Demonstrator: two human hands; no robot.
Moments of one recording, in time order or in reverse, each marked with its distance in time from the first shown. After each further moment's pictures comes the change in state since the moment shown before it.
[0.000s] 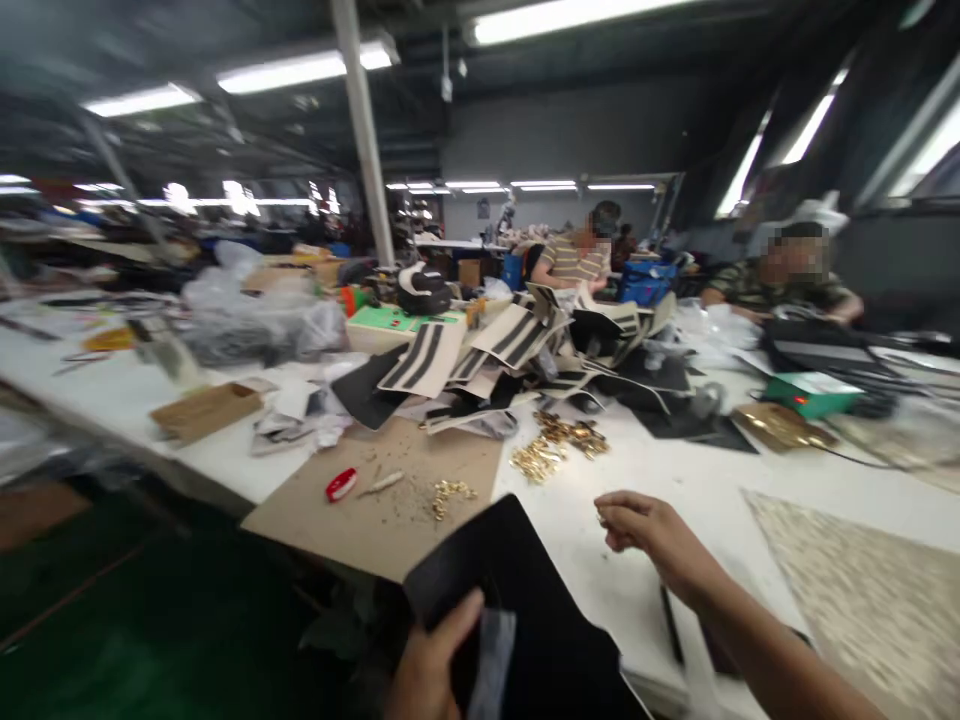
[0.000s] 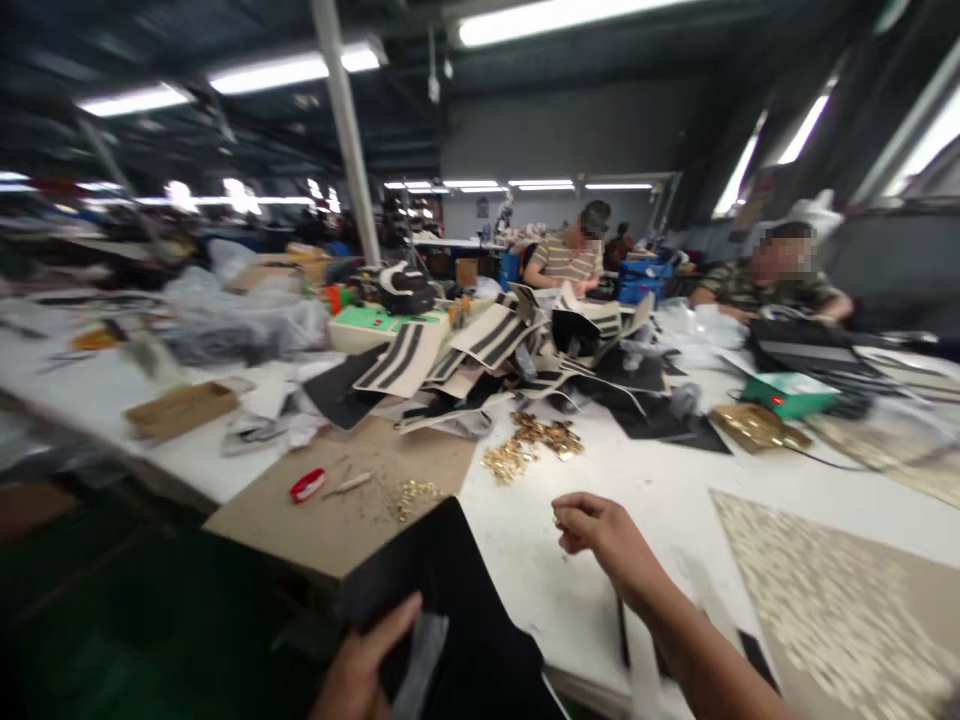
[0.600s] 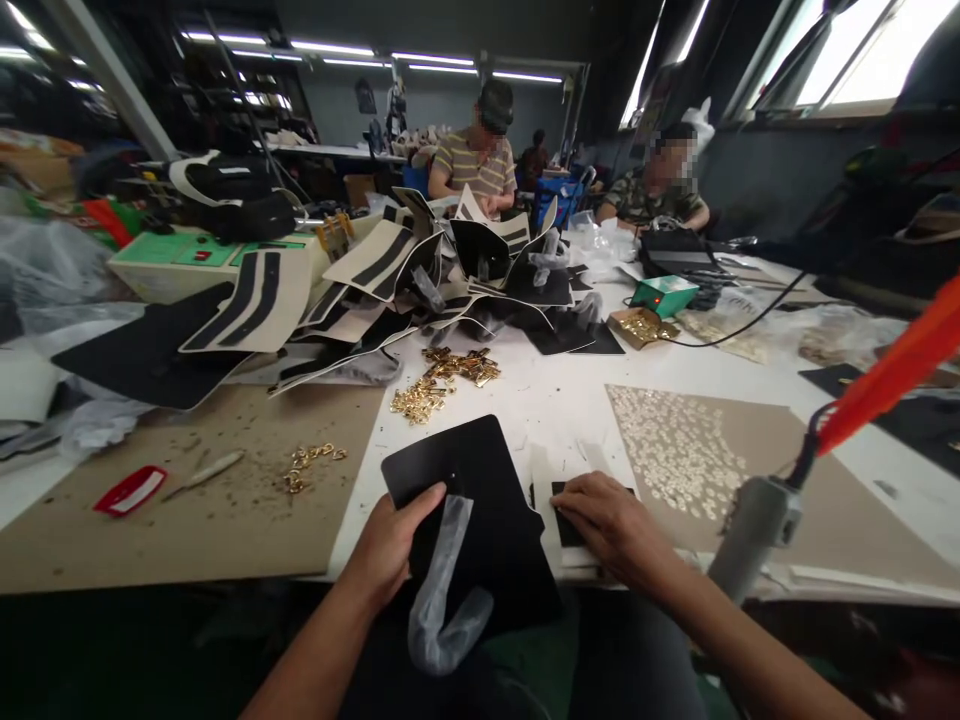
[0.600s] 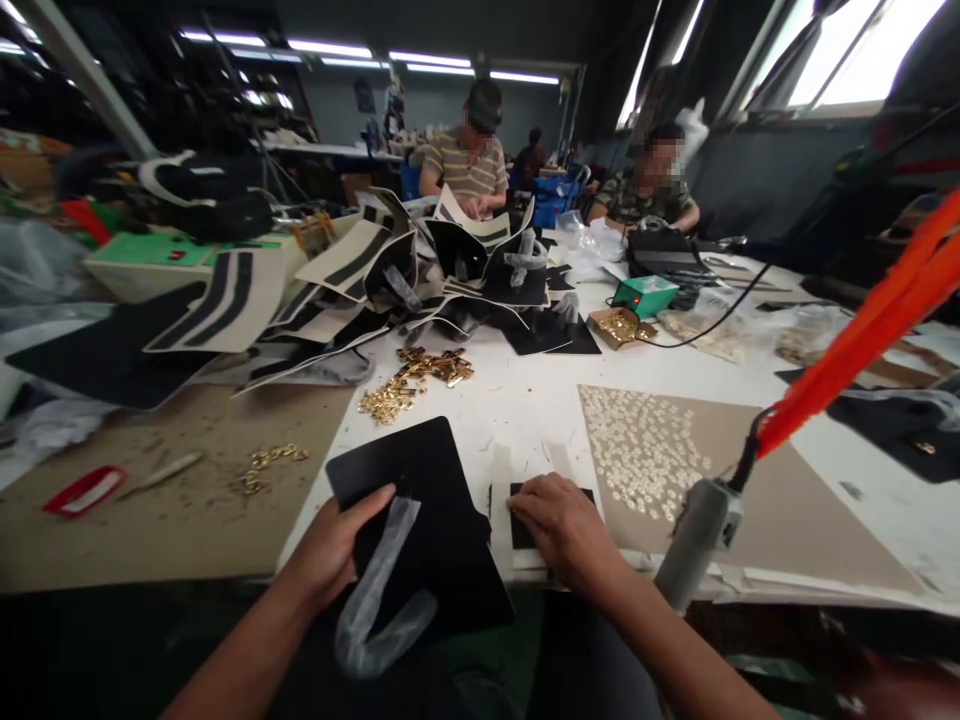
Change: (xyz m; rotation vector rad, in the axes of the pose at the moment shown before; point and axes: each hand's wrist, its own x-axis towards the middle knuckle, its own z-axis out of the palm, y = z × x) left_hand 0.079 -0.035 0.116 0.101 -0.330 -0.034; right_hand -0.094 0.081 -0.100 -0.901 0.069 -0.461
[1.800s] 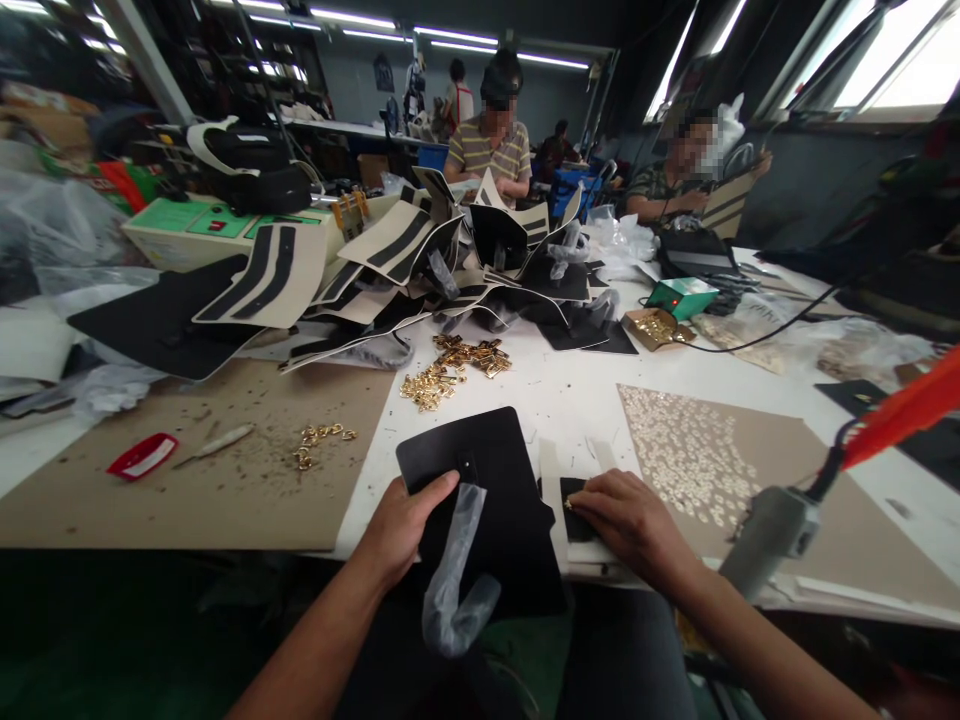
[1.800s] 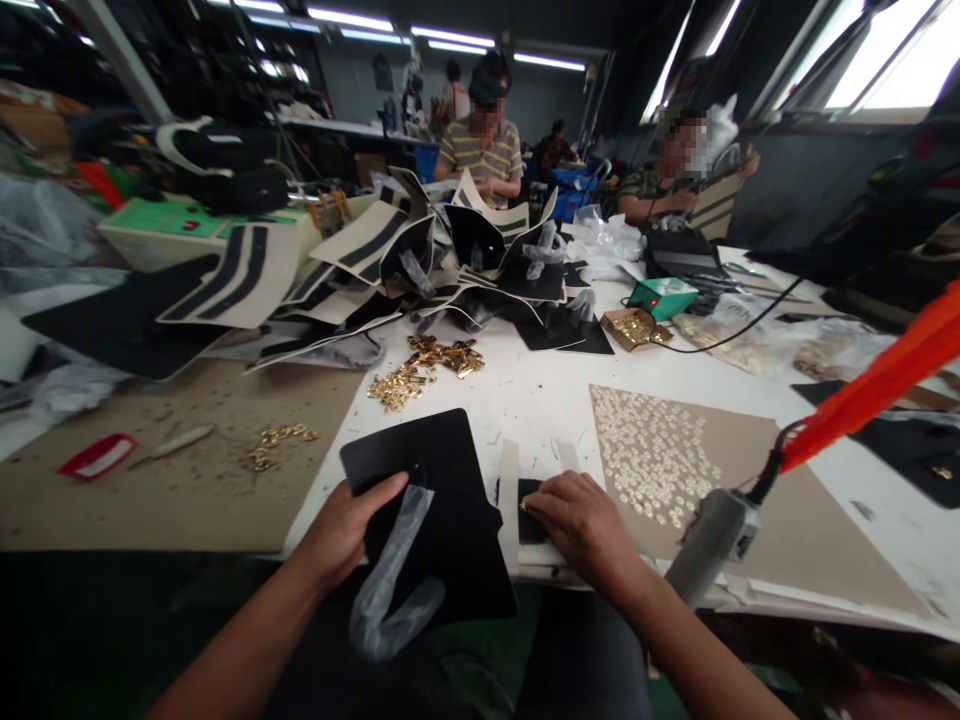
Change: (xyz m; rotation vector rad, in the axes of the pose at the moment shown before) left_hand 0.002 -0.007 -0.005 0.072 -0.040 0.056; right_hand -0.004 0.015 -0.007 -0.074 0.025 -0.065
